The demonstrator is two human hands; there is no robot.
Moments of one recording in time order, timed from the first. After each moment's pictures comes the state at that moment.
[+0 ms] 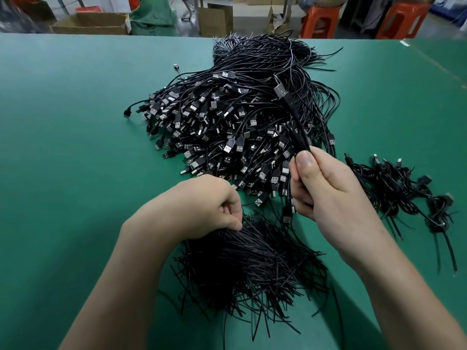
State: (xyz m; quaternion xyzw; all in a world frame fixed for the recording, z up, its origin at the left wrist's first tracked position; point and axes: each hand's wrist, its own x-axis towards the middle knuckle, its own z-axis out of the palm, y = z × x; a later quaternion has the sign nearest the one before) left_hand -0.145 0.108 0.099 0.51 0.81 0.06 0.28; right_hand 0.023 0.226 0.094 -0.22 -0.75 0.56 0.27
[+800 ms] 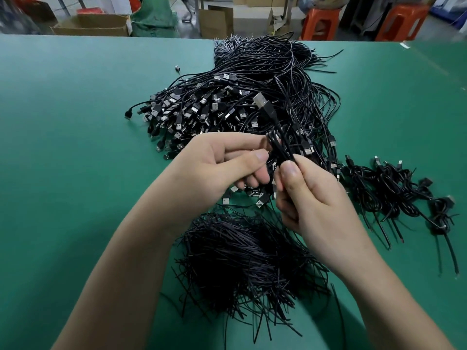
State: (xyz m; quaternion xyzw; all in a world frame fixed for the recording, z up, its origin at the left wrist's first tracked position) left_hand -0.136 0.105 0.120 0.48 0.60 0.55 0.32; right_hand 0.018 0.209 0.092 -0.20 -0.77 0.55 0.26
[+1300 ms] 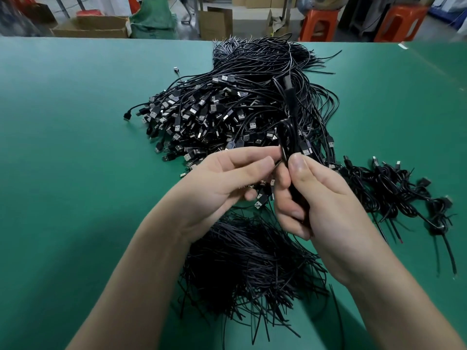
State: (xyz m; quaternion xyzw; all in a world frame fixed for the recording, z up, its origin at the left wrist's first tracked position) left_hand -0.128 0.122 0.092 0.35 0.50 0.64 0.47; right_hand 0.022 0.206 0.106 -0.17 -0.63 0.73 0.23
